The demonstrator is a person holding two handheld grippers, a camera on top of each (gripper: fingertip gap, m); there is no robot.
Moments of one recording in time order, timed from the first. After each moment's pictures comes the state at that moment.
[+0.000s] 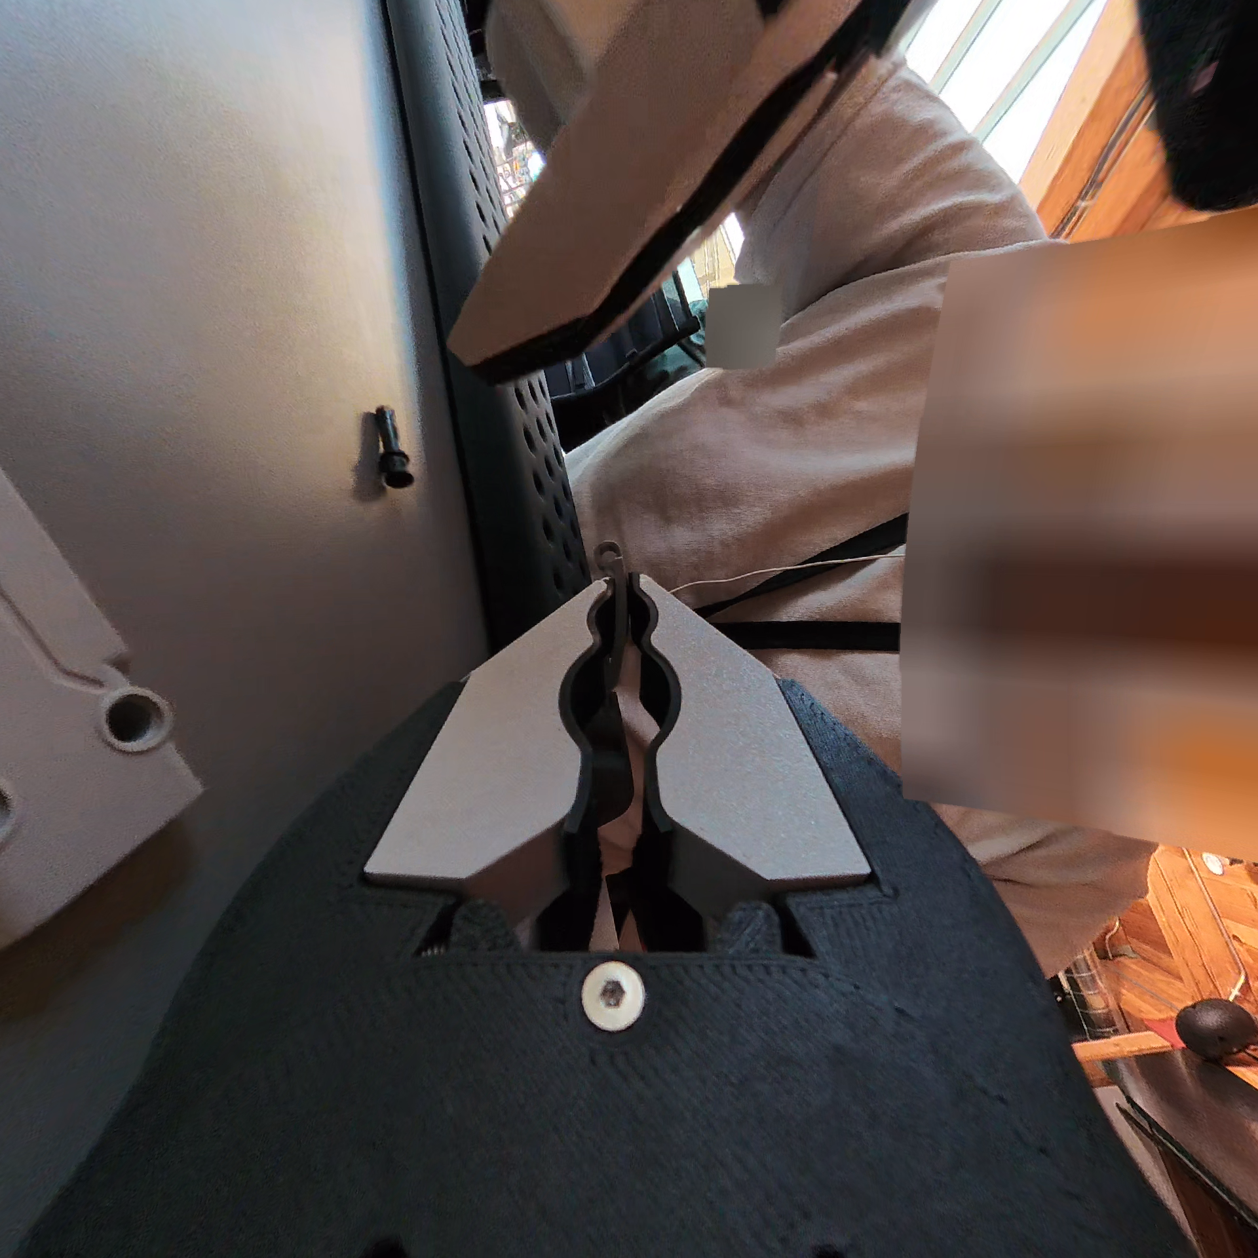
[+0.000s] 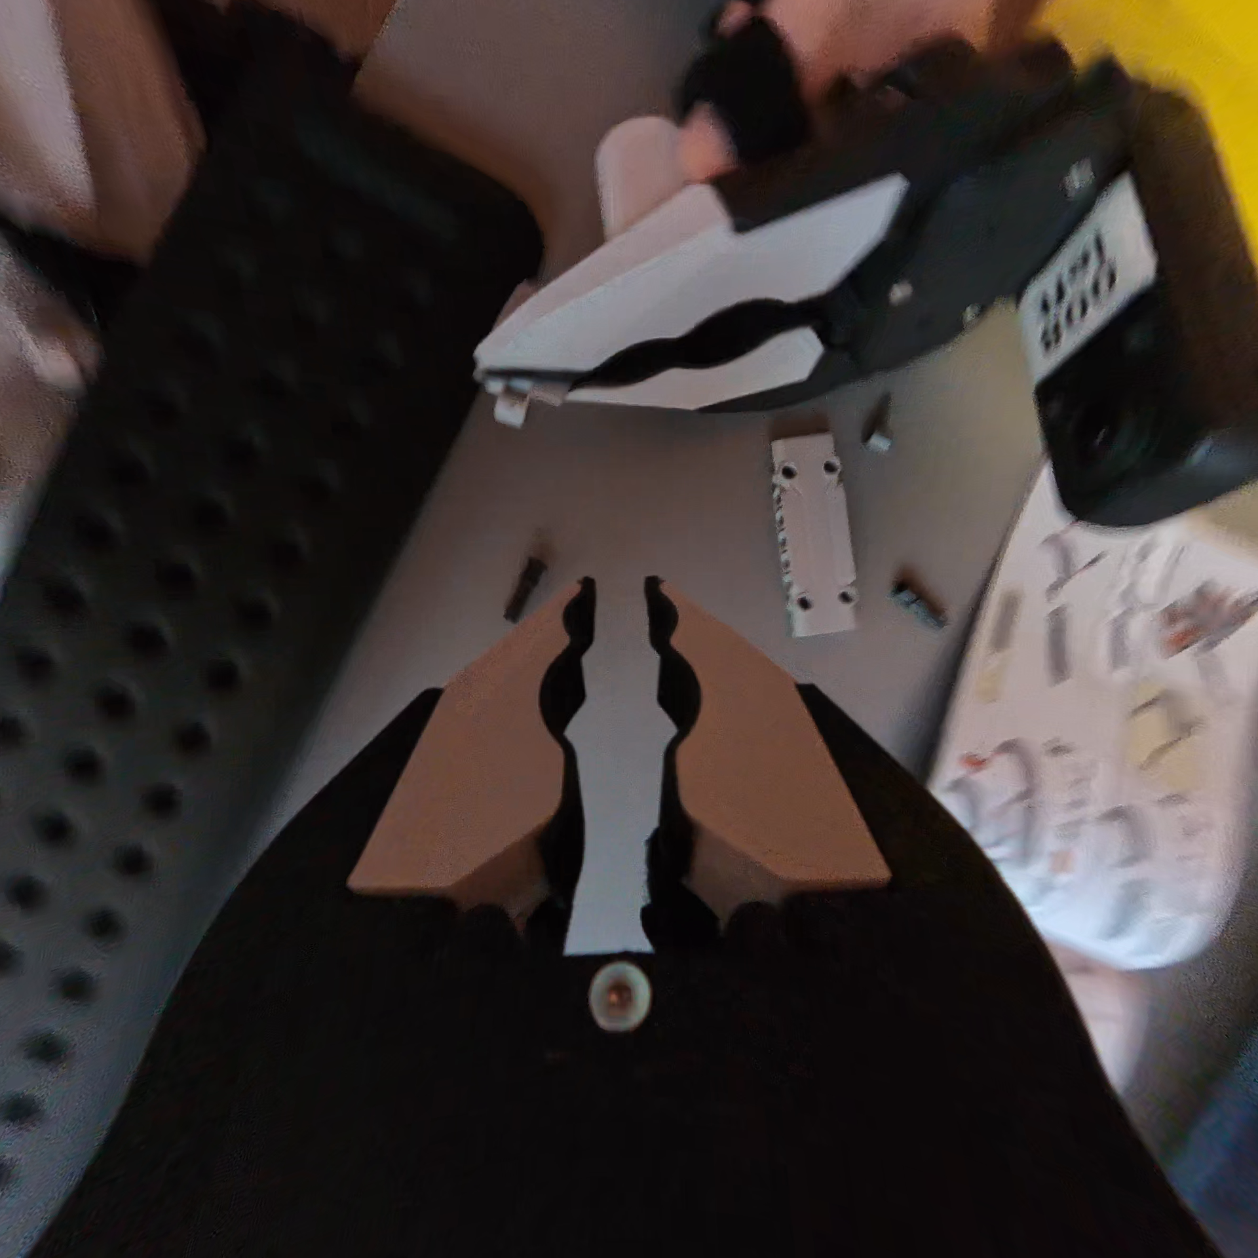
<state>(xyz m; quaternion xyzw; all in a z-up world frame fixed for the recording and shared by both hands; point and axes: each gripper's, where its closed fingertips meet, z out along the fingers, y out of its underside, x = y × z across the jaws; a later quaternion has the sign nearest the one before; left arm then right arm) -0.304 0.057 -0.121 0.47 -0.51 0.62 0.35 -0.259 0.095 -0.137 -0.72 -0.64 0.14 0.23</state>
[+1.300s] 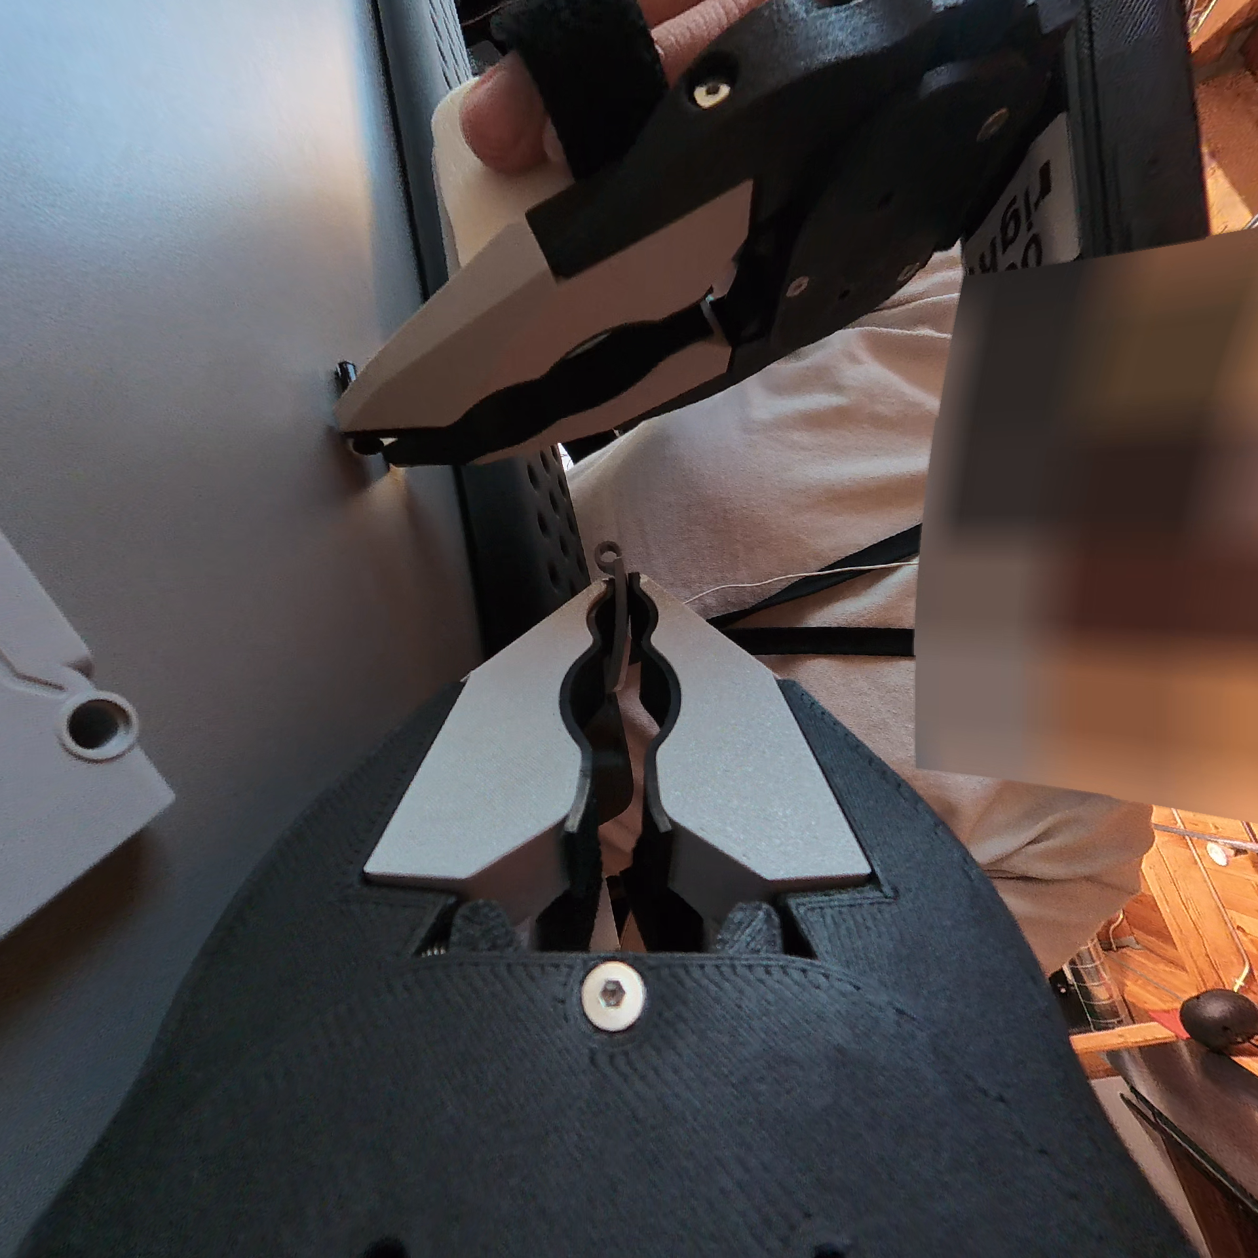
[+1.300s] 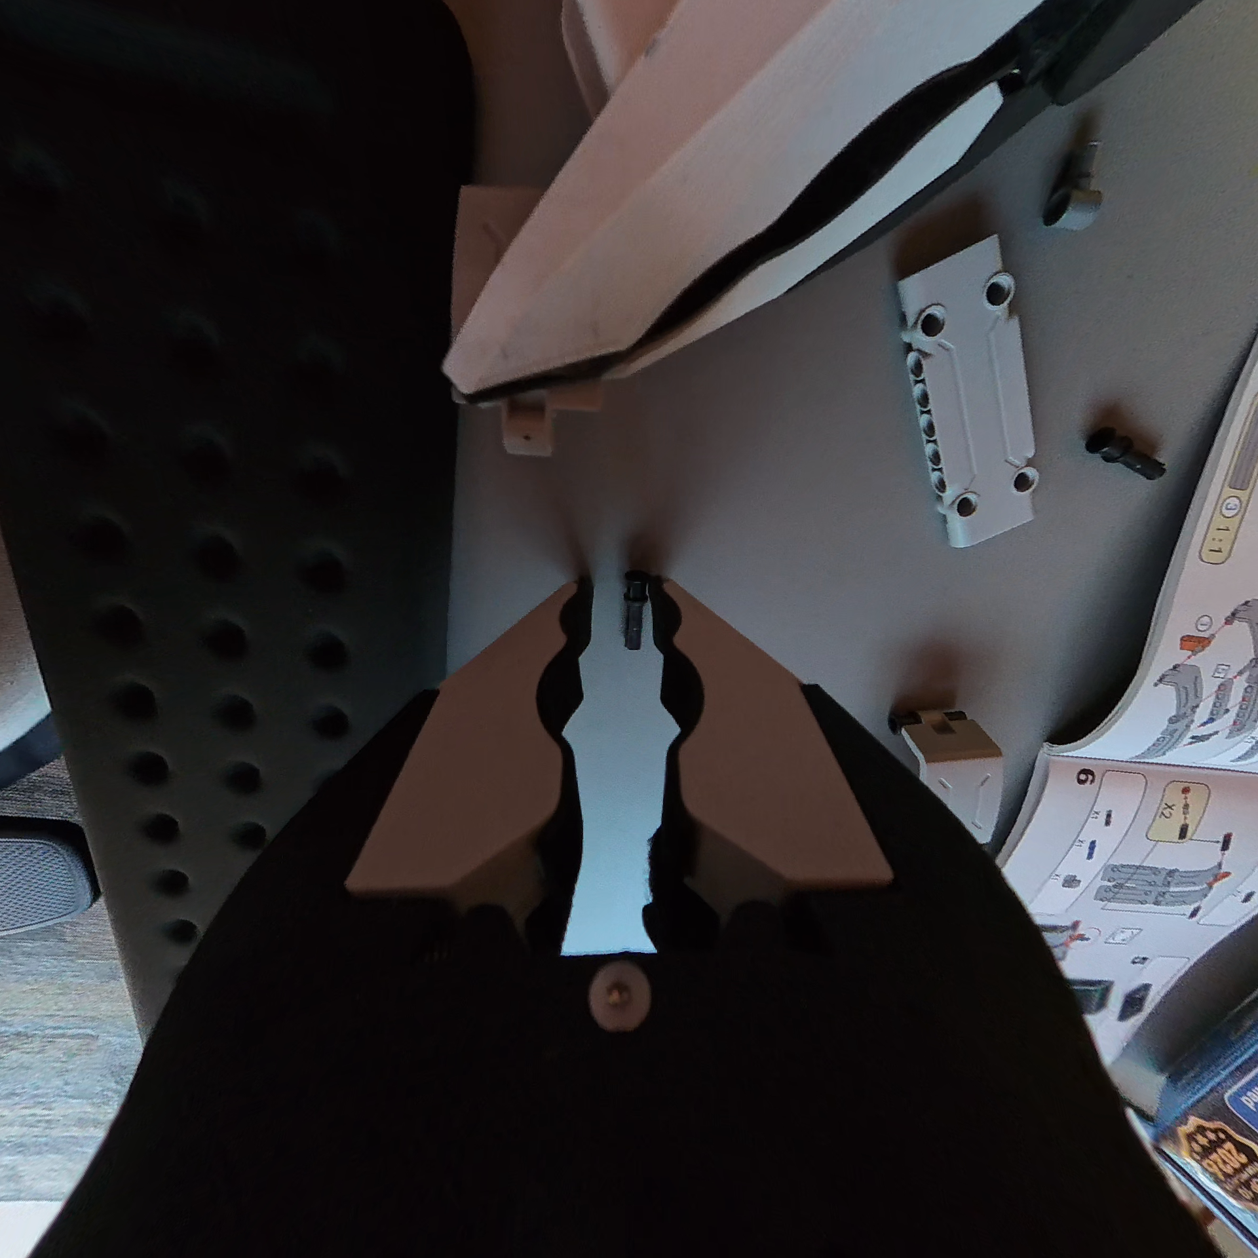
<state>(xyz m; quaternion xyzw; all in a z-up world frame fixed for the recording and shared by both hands) -0.307 0.054 -0.121 0.47 -0.52 0.62 0.35 -0.254 0.068 -0.179 -0.83 -0.54 0.02 0.09</state>
